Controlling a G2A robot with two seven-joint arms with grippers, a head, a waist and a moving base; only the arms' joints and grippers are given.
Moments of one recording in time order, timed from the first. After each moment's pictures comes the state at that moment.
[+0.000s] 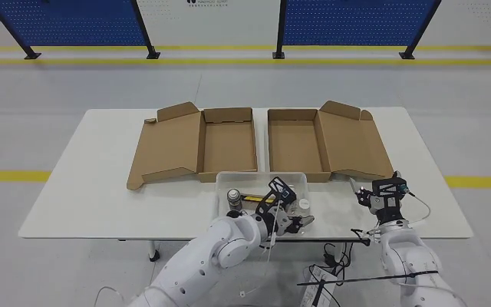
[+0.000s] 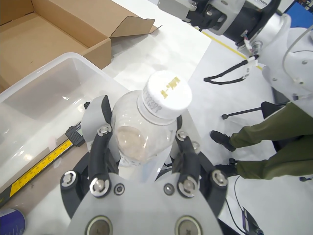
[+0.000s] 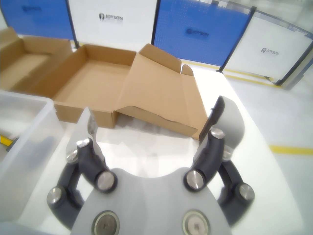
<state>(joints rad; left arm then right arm) 1.20 -1.33 -0.76 -1.60 0.95 -0.19 -0.41 -1.73 -1.15 1.60 -1.80 -1.33 0.00 0.00</state>
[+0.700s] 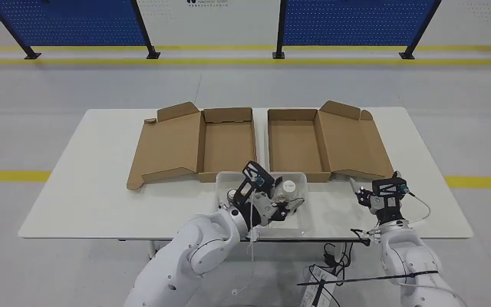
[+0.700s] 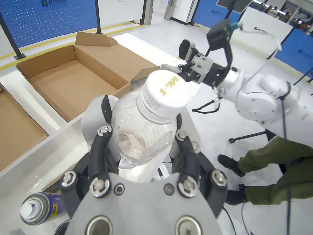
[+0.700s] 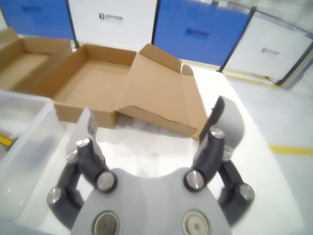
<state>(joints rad) 1.37 -1.27 -0.99 -1.95 0.94 -0.21 -0.47 -1.73 -1.15 1.60 -1.80 -1.33 0.00 0.00</state>
